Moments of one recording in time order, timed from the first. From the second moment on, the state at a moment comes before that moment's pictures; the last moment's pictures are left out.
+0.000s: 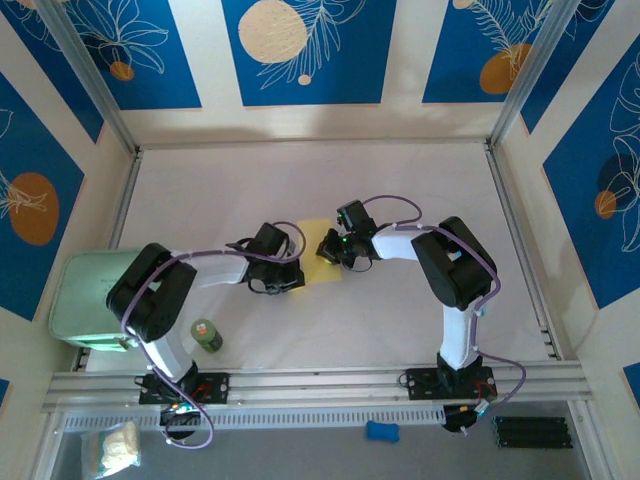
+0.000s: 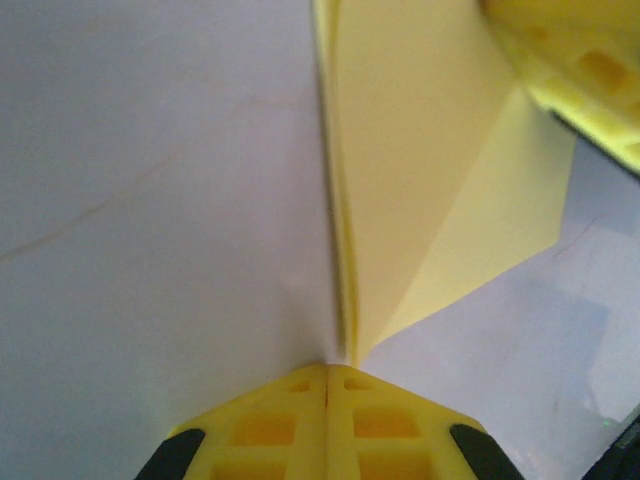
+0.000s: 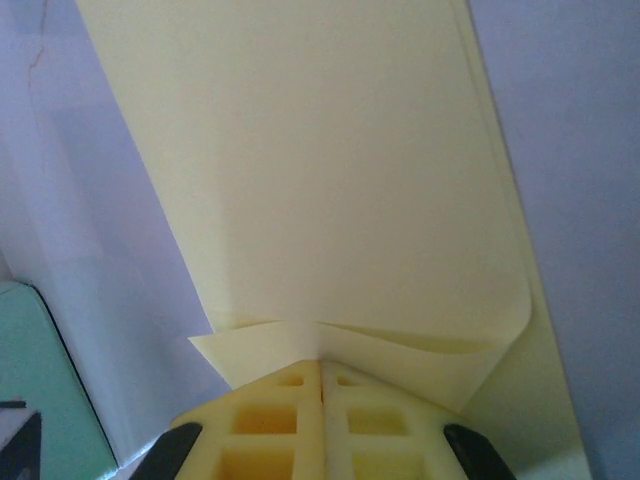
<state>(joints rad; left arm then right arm) -0.62 1.70 0.83 -0.23 0.42 -0.77 0.56 1.94 1.03 -0.05 -0.42 1.00</state>
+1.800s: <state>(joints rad) -0.61 1.80 0.94 -0.21 0.40 -0.80 0.55 1.92 1.08 -0.16 -0.58 0.75</state>
